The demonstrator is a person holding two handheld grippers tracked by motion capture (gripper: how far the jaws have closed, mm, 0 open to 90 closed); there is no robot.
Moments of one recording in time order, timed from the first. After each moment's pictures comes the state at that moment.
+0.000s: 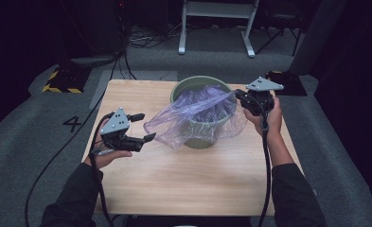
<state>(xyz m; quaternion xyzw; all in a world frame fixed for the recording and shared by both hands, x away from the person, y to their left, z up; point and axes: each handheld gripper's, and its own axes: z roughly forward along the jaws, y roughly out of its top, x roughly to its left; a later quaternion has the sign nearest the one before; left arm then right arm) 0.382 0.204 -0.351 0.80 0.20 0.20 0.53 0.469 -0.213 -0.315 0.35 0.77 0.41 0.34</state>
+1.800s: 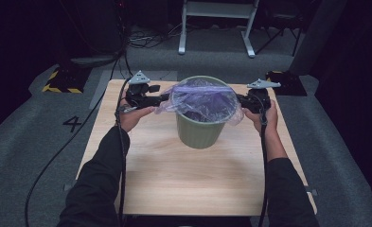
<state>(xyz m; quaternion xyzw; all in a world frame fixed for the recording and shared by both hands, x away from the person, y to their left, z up) 0.505 0.177 -0.353 0.77 0.31 0.17 0.52 0.514 -0.235 -0.359 0.40 0.77 0.41 0.26</state>
